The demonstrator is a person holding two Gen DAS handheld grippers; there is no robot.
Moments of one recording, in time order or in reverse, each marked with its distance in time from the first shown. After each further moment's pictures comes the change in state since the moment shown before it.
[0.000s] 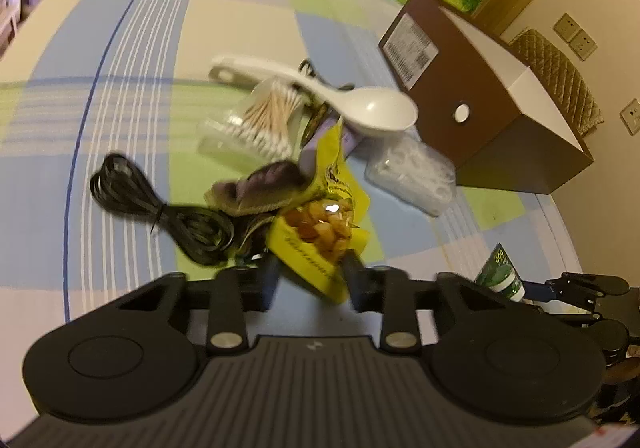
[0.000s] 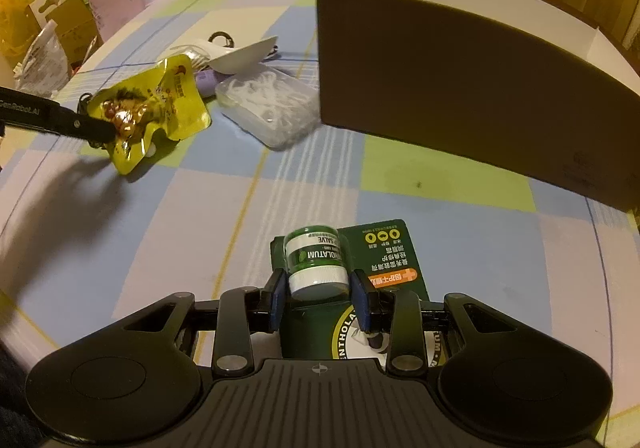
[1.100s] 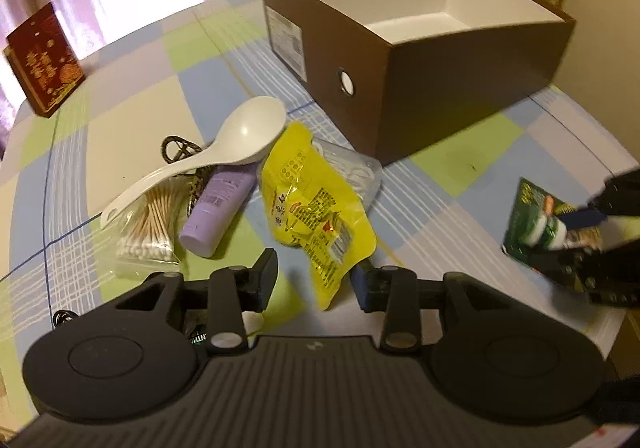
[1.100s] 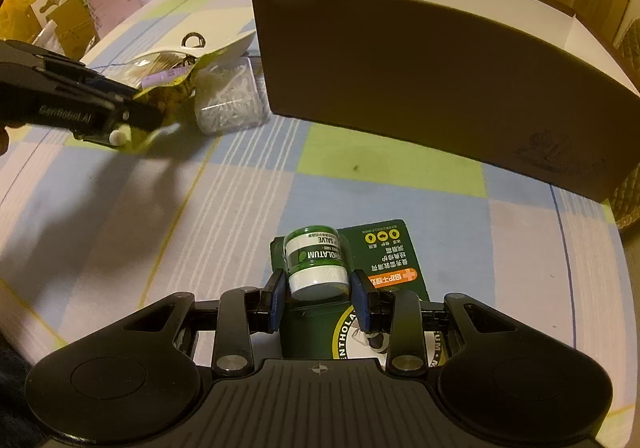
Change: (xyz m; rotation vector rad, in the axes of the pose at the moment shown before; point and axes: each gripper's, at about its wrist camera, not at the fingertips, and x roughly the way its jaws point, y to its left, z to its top) left arm 0.050 -0.127 0.007 0.441 0.008 0.198; right arm -0.012 -0.045 -0.013 -0.019 -0.005 0.014
